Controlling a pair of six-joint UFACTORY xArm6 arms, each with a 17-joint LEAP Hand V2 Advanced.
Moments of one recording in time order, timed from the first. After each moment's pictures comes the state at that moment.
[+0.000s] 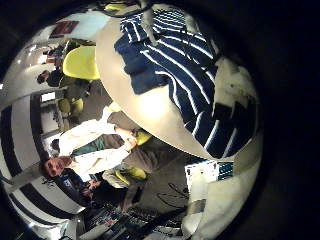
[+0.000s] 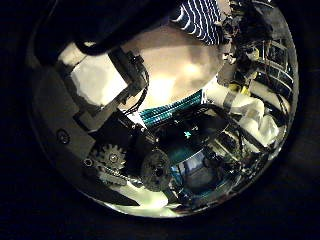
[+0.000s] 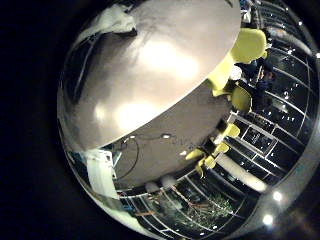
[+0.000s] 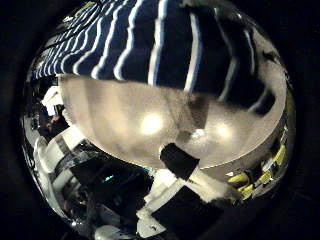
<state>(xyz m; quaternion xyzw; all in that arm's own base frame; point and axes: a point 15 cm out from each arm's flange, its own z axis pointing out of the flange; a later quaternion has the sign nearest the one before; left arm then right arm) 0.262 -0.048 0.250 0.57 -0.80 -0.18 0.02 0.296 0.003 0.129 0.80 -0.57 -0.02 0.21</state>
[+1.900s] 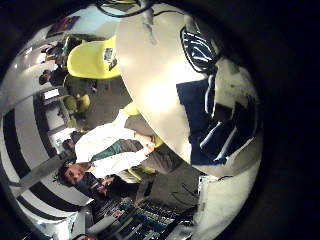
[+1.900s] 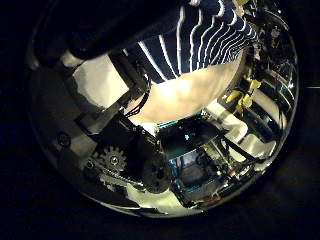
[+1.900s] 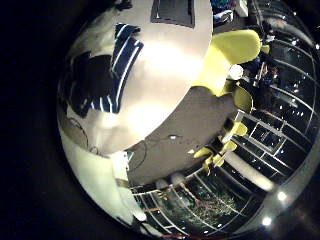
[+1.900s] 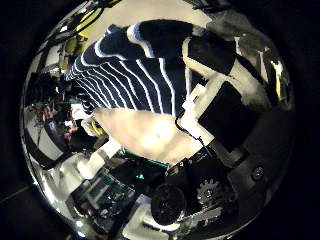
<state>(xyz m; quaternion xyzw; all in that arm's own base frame) 0.454 -0.024 0.254 0.57 -0.78 -0.25 0.01 0.471 0.012 0.247 0.78 -0.60 -0.05 0.17</state>
